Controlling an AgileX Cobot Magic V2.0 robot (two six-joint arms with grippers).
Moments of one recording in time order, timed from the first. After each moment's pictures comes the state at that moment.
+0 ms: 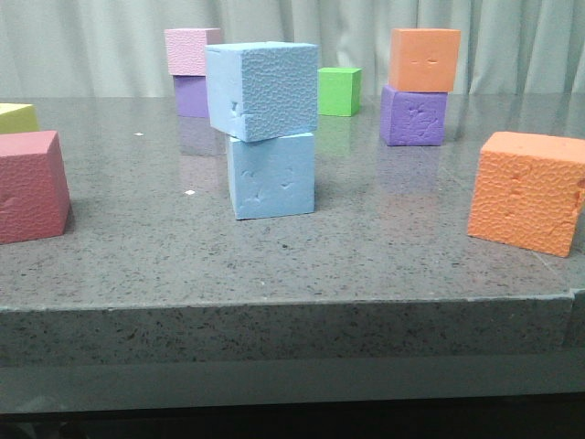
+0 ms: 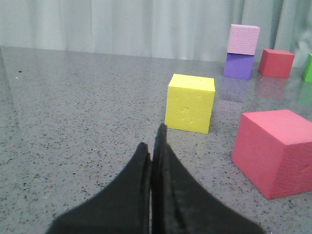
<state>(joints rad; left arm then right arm) 0.03 -0.01 0.01 -0.05 0.12 -0.02 0.02 0.10 -0.02 0.07 0.18 -0.10</state>
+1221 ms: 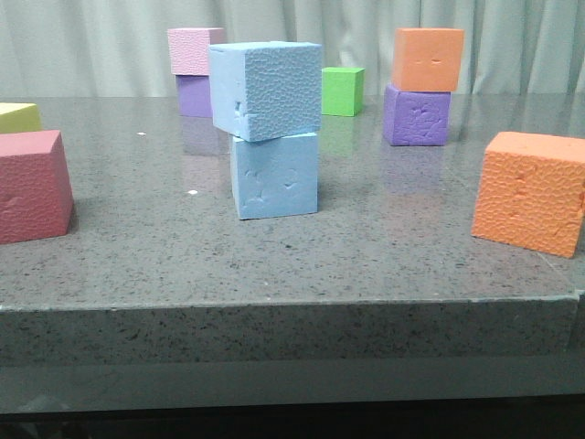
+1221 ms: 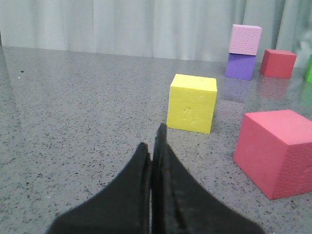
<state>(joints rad) 0.03 -0.01 0.01 -0.05 0.12 -0.02 0.01 -0.01 0.03 0.08 0.20 -0.03</state>
